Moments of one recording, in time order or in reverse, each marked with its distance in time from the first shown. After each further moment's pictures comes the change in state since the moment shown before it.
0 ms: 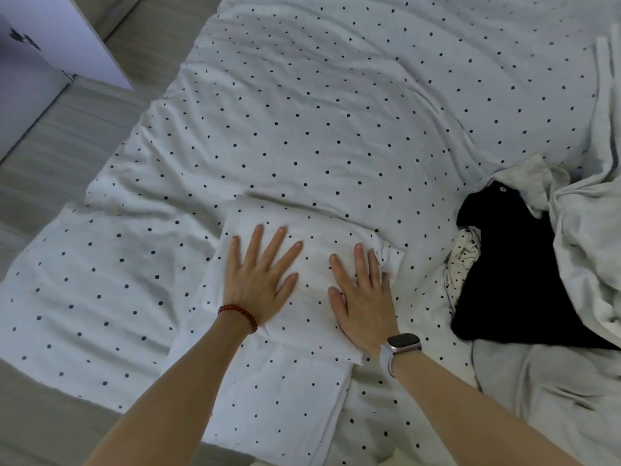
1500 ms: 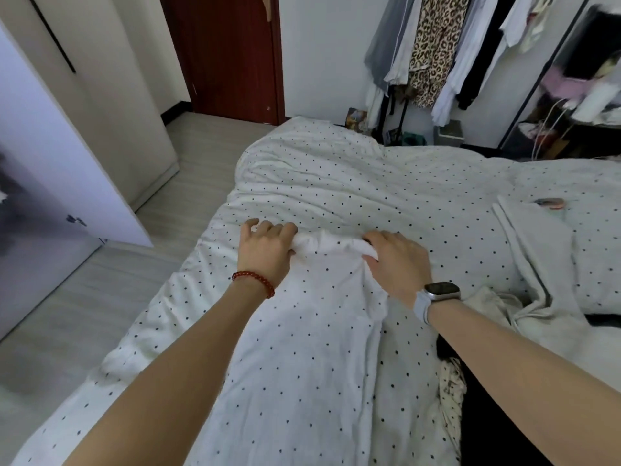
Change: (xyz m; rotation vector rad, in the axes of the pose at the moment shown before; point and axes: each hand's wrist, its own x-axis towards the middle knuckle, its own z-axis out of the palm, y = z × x) left_hand 0.192 -0.014 -0.243 0.089 0.535 0.061; right_hand 0.135 0.001 -0.278 -0.191 0.601 -0.115
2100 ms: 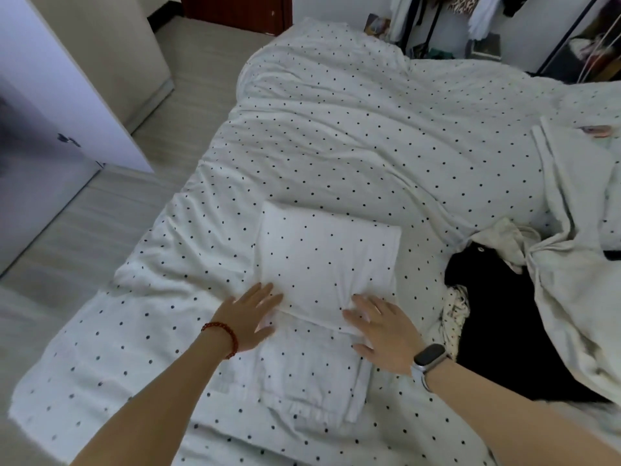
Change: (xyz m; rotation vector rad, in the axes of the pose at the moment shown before) left_hand -0.213 -0.015 0.071 -0.055 -1.004 0.057; right_hand -0.197 -0.016 0.114 -0.052 -0.534 -0.364
